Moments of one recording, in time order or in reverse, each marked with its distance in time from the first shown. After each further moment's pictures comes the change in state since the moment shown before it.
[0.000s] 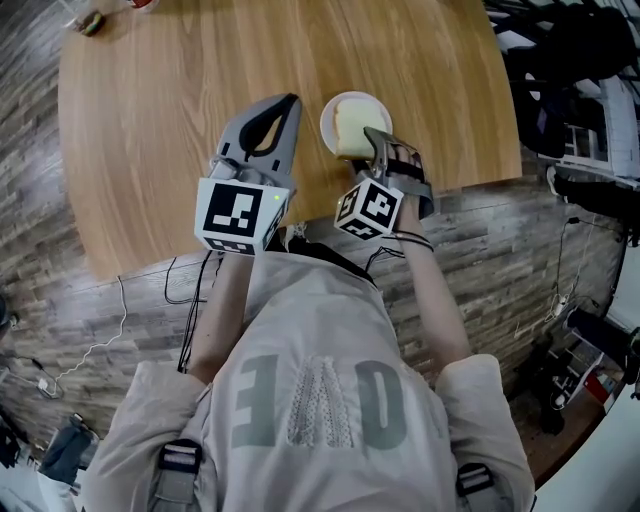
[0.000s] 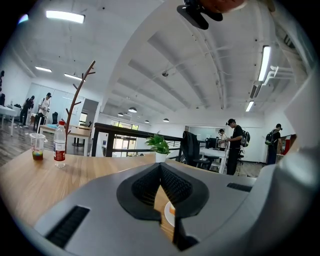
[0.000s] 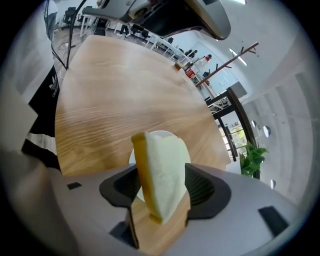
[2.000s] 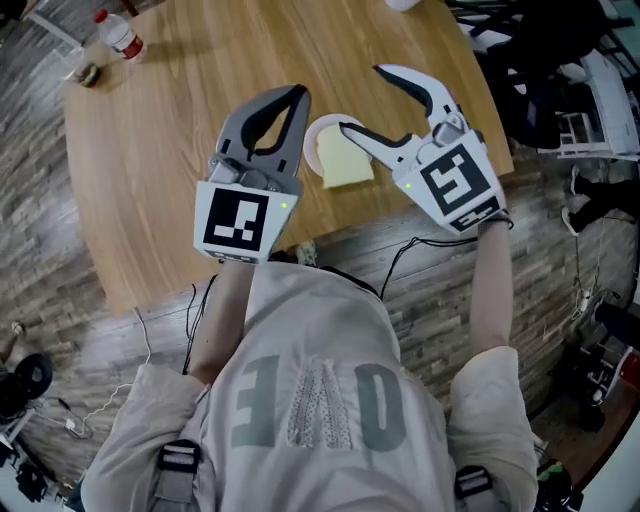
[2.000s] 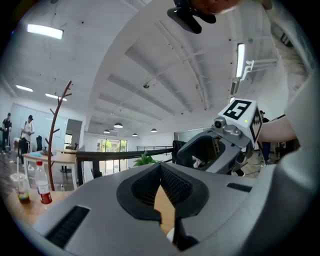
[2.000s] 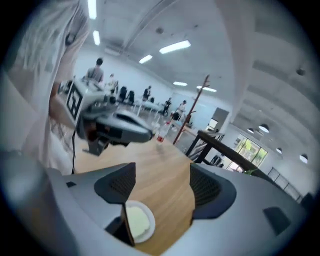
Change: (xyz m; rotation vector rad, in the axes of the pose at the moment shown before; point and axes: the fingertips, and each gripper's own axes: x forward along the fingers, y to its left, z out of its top) left arm 0.025 -0.038 0.087 0.189 -0.130 -0.108; right arm -0.152 -0.170 0.083 0.280 -0.651 0.084
